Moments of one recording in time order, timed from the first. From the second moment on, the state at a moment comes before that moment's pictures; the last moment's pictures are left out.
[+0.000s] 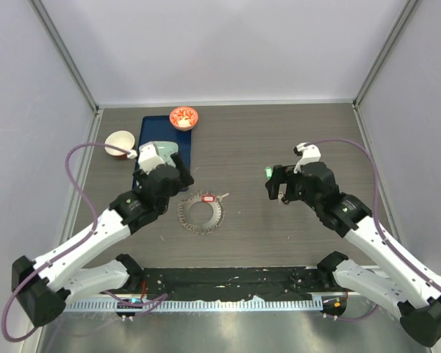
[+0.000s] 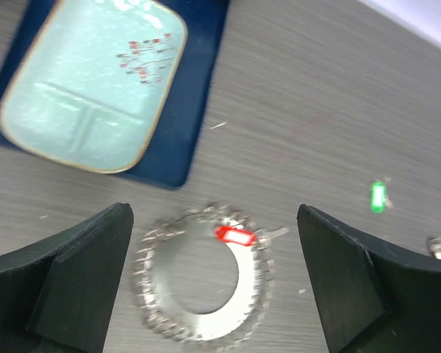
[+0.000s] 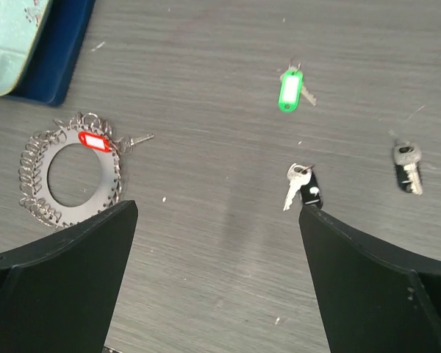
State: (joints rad) left arm -0.76 1.04 0.88 -0.43 -0.67 -0.83; right arm 0.59 0.80 0.80 -0.48 0.19 0.35
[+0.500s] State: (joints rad) left arm -0.76 0.69 0.56 -0.42 -0.73 -0.70; right arm 0.83 1.11 0.71 -0.28 0.11 0.54
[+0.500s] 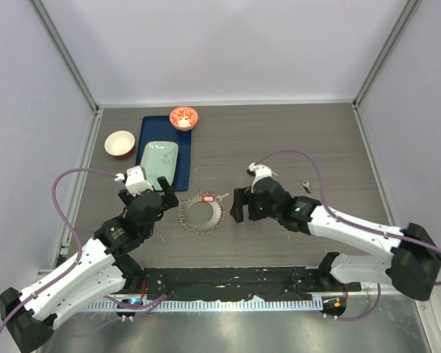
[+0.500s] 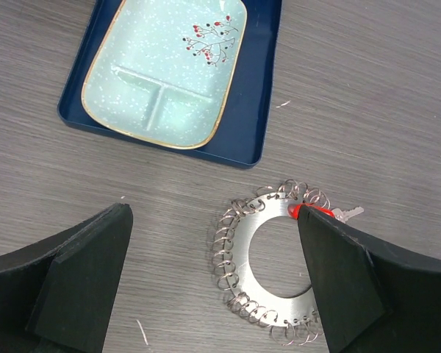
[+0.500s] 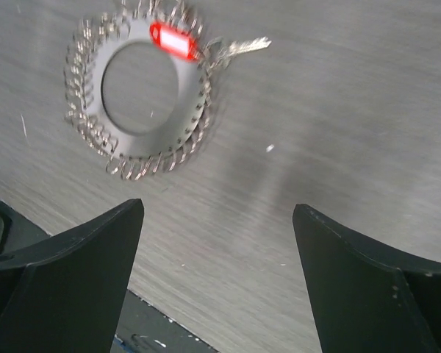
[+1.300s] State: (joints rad) left arm -0.76 0.68 0.52 -0.40 -0.70 -0.68; right arm 1.05 1.58 0.83 -0.05 0.16 0.77
